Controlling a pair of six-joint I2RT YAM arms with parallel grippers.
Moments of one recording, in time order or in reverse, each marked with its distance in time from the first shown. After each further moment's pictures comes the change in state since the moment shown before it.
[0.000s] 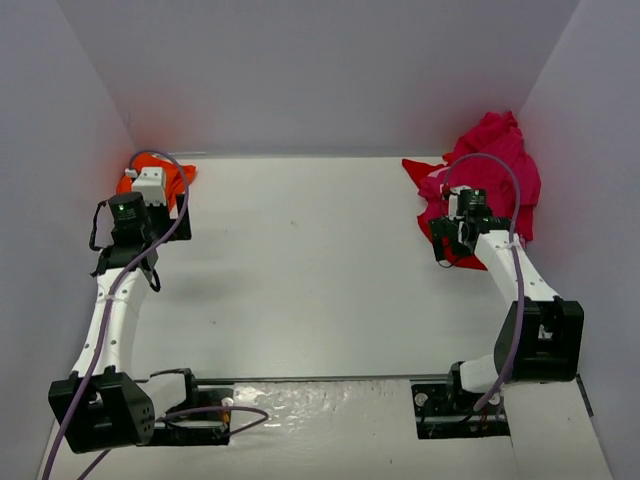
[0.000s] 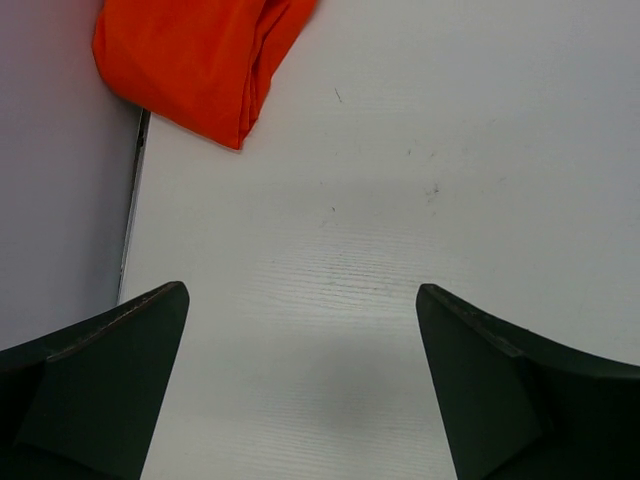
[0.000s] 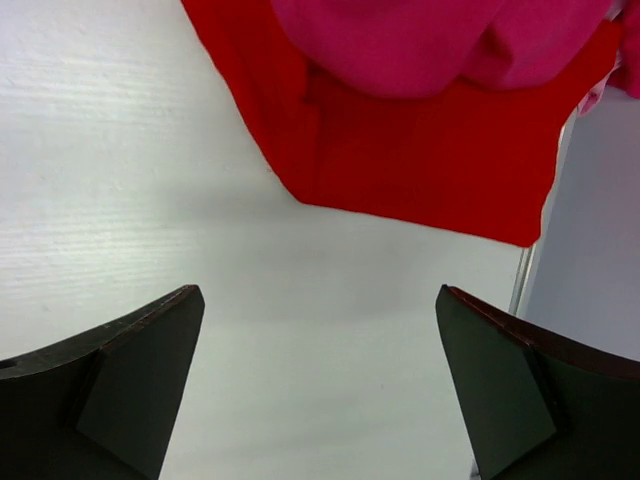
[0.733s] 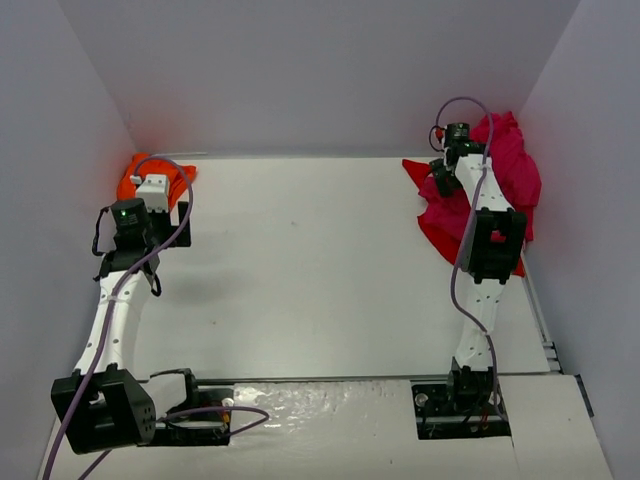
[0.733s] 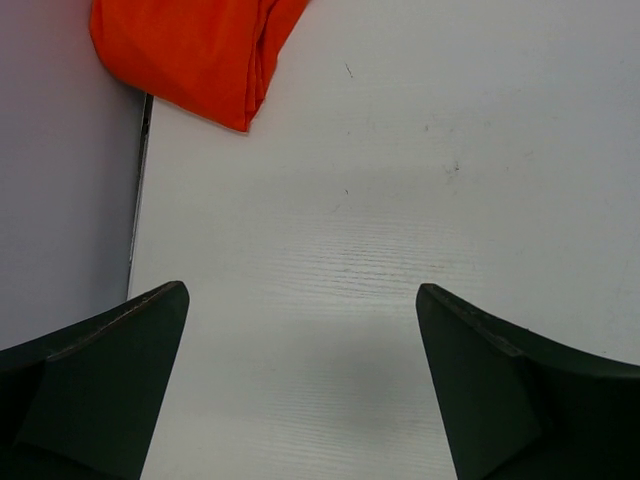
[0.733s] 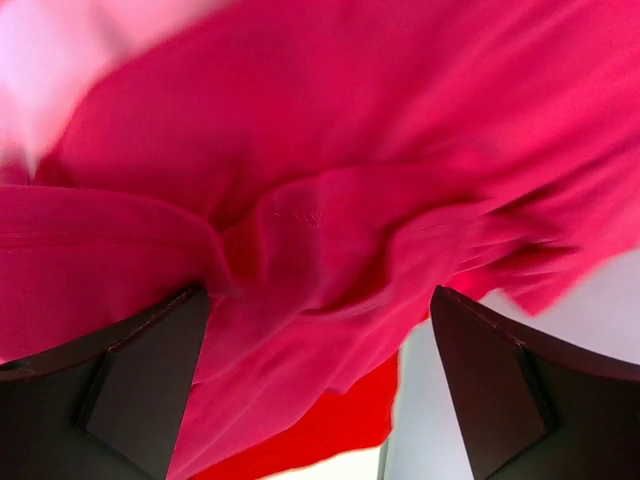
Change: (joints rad) left arm 0.014 -0.001 -0.056 0.031 0.006 0.054; right arm -0.025 0.899 1.107 -0.197 0.242 -0.121
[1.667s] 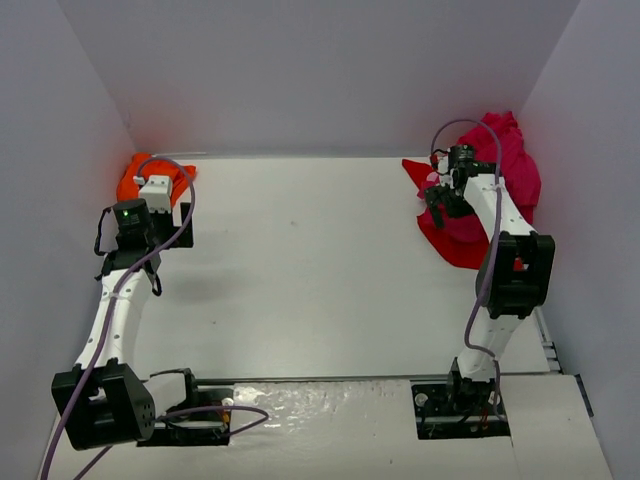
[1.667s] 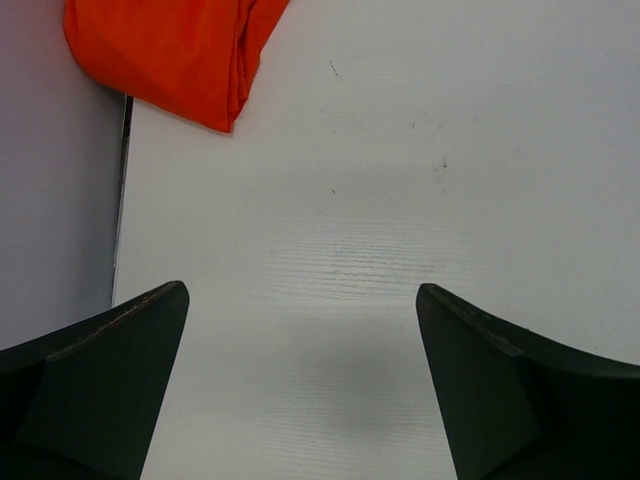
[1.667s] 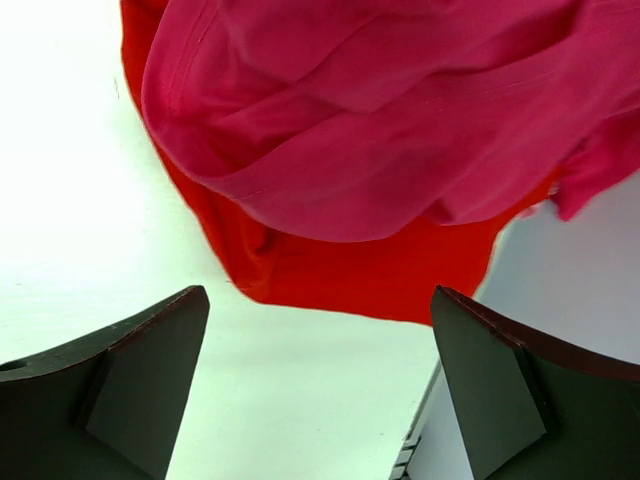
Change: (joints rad) left arm 0.000 0.020 -0.013 0.022 0.030 0.000; right arm 0.019 -0.436 -0.505 -0.057 -0.219 0.014
